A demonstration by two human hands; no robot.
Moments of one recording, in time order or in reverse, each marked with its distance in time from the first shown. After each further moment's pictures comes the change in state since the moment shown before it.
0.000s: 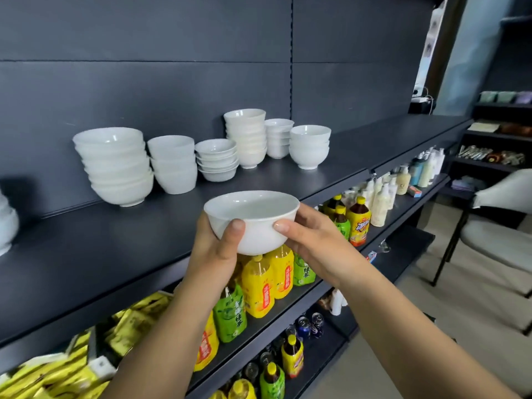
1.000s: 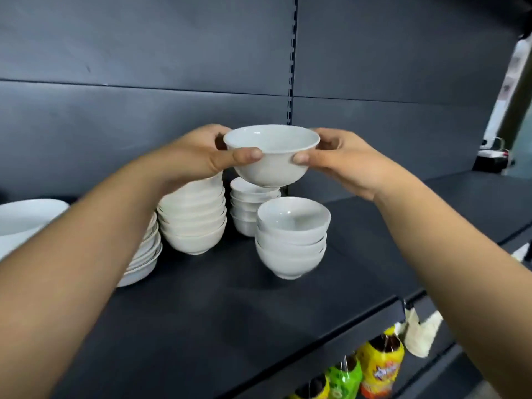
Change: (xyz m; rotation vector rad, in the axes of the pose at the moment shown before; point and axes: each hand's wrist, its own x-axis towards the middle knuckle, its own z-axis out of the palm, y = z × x) left_hand 0.387 -0.021 0.142 0.606 -0.305 0.062; right_hand 0.348 -0.095 -0.284 -0.462 -0.216 -0.131
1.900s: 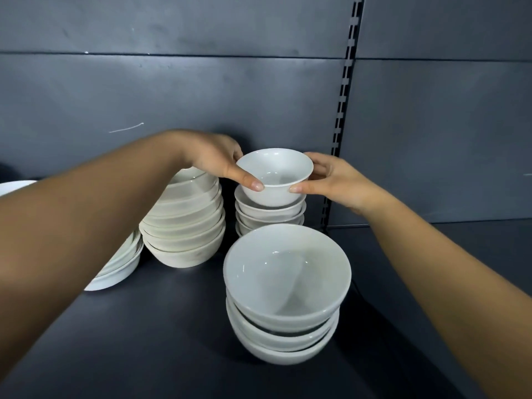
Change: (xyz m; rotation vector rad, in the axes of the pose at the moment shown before) left_hand 0.130 -0.078 0.001 0.658 -0.254 -0.651; right_hand 0.153 0.161 -0.040 0.070 -0.337 0.027
